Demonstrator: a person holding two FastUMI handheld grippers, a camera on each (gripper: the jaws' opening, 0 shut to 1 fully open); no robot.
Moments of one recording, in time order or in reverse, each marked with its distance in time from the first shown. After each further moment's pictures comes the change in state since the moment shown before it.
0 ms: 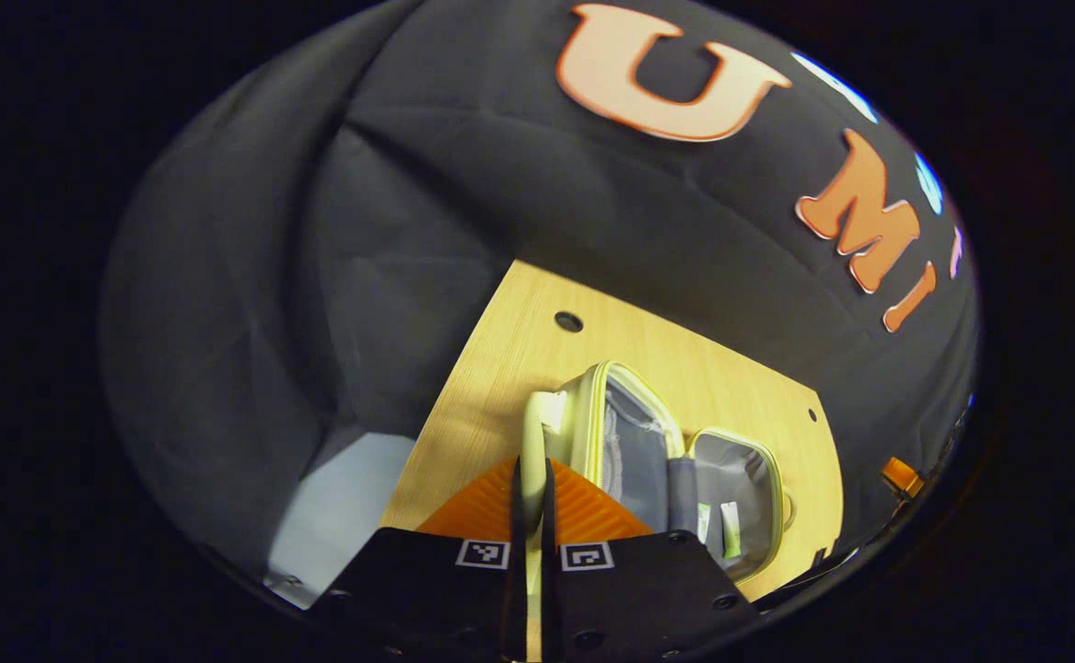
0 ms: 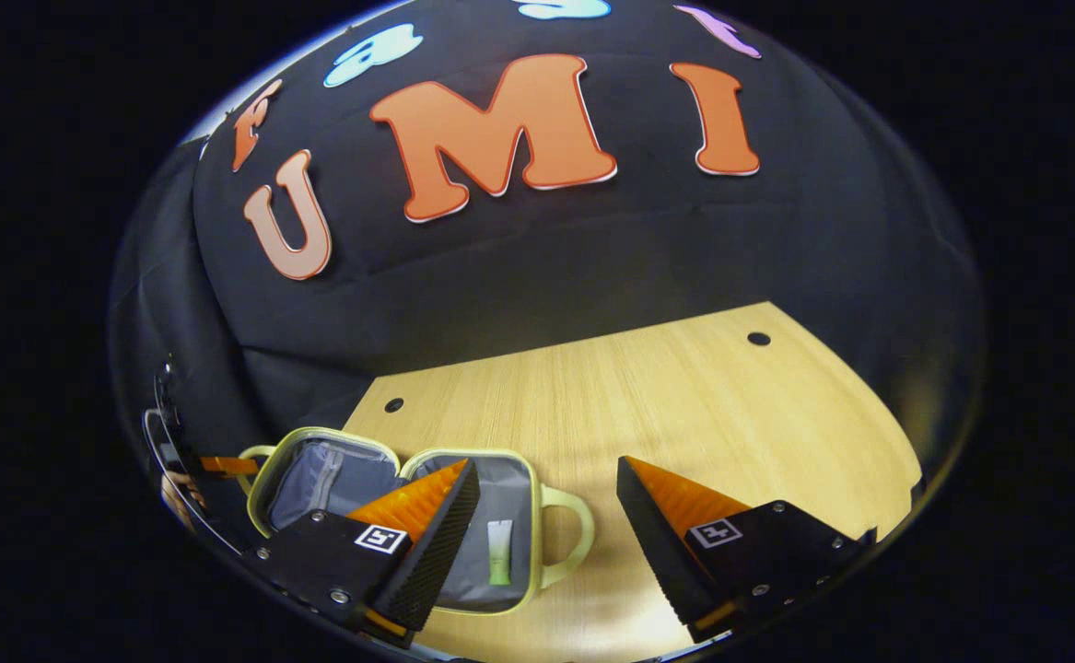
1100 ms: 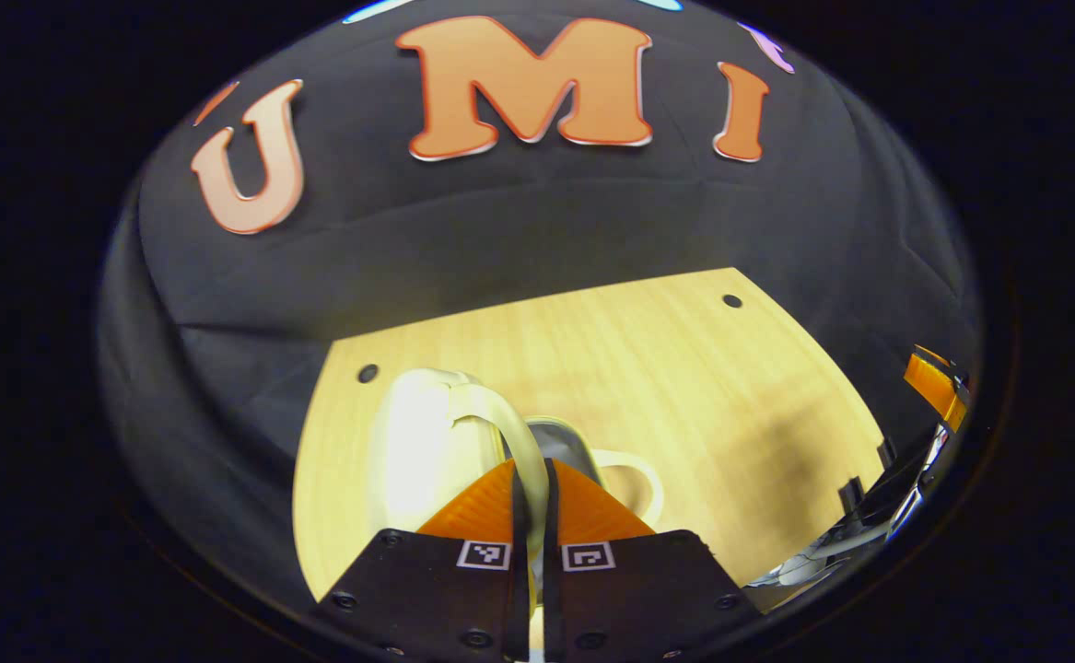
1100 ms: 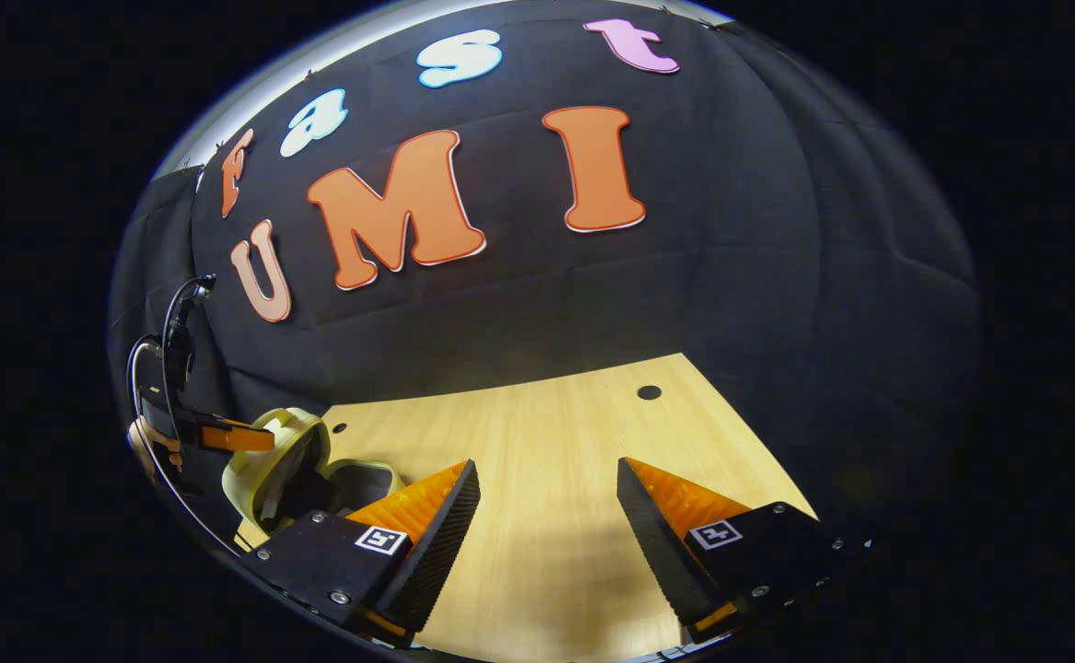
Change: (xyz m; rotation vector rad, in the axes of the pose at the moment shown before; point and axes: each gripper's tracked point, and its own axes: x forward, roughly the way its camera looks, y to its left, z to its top) left arm -0.003 -0.413 -0.081 0.504 0.069 -0.071; right arm -0.074 -0.230 0.029 0.013 -0.102 -0.044
